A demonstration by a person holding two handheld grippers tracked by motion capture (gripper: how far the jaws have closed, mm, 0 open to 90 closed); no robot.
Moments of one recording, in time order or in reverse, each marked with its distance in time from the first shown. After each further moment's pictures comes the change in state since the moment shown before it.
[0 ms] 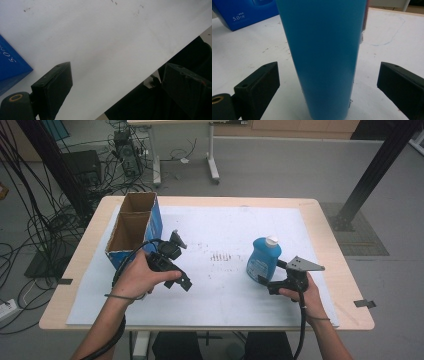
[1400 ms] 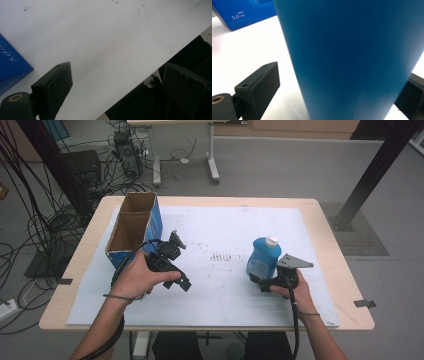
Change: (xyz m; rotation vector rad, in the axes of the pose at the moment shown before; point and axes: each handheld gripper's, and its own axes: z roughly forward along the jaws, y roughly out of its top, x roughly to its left) left arm 0.001 -0.001 0.001 0.003 0.001 0.006; right arm 0.006 0.002 0.023 0.007 0.019 -0.008
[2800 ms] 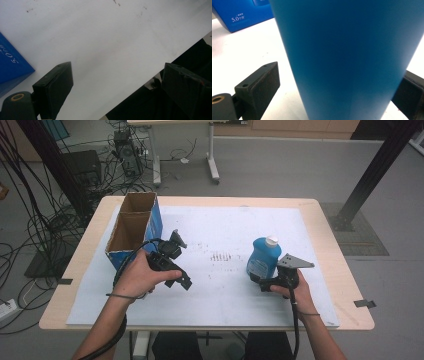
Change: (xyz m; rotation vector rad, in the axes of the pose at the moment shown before) left arm 0.001 0.003 0.001 -0.004 0.011 -0.013; right arm -0.001 0.000 -0.001 -0.010 -0.002 0.007
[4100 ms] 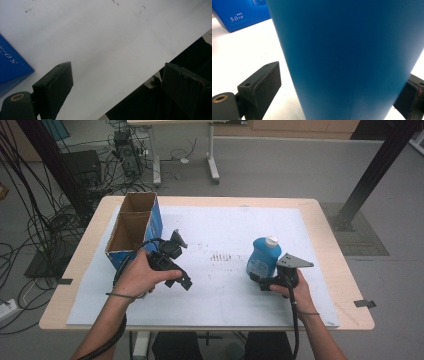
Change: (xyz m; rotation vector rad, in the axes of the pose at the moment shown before) left arm -0.001 0.001 0.000 0.007 -0.006 0.008; right arm 0.000 0.001 0.002 -0.002 -0.004 -0.011
